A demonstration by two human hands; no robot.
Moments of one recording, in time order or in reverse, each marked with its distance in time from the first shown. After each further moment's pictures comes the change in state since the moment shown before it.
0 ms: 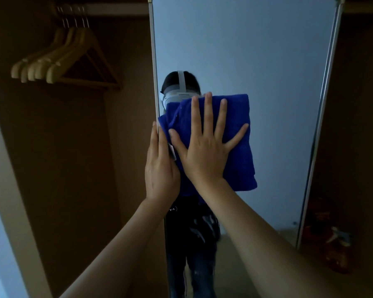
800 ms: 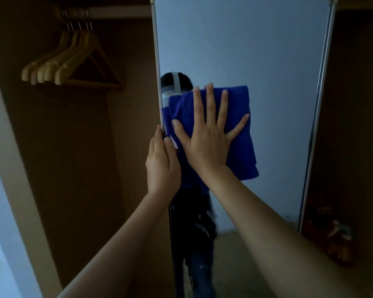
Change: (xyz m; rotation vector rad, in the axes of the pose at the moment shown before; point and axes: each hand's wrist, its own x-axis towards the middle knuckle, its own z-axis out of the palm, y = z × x) left_hand 0.002 0.014 -0.016 -0.218 -0.030 -0.244; right_hand 0.011 -0.003 -0.009 0.044 -0.010 0.004
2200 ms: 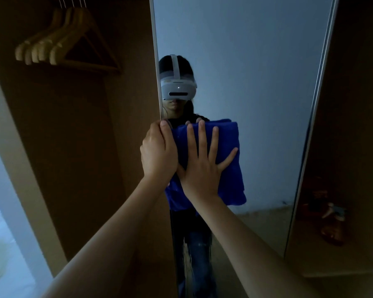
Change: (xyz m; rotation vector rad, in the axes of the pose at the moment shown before) left_hand -0.004 0.003 -0.004 0.165 0.049 -0.073; right_hand -0.103 0.006 0.026 -0.031 -0.127 0.007
